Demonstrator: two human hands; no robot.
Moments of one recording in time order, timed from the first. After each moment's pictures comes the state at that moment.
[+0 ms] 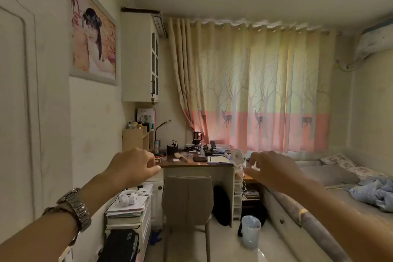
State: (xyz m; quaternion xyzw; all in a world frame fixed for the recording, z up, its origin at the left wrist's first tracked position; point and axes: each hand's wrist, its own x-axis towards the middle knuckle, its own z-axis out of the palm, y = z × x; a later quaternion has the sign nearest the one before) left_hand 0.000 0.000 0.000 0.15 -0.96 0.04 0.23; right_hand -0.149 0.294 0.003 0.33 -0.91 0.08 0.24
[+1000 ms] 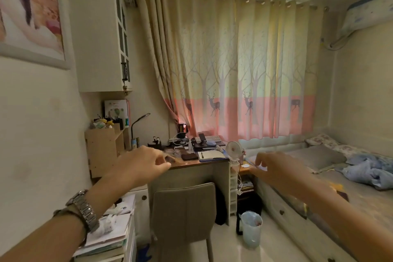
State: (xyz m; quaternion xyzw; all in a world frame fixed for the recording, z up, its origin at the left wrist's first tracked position) left_hand -0.279 -0.223 -0.016 0.05 -0.98 -0.05 0.18; right_hand -0.367 0.084 -0.027 0.22 -0.95 0.08 0.20
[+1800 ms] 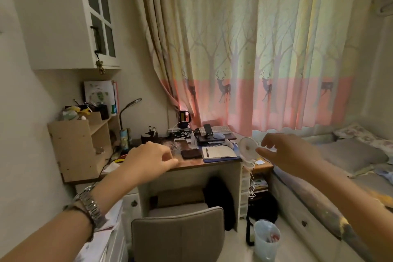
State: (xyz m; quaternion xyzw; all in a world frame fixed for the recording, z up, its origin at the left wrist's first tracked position) left_hand -0.615 -0.305 -0.049 0.08 -0.99 -0.06 0.13; right_hand -0.723 -0.013 -0.043 0.23 -0.94 0.15 0.19
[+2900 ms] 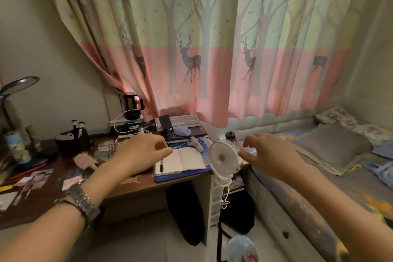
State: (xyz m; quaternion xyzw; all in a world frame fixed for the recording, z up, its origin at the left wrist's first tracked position) left_hand -1.121 -0.321 -0.132 0.04 -0.99 -0.12 0.09; right_hand -1.184 -0.034 -0.134 0.24 -0.95 0.04 0.18
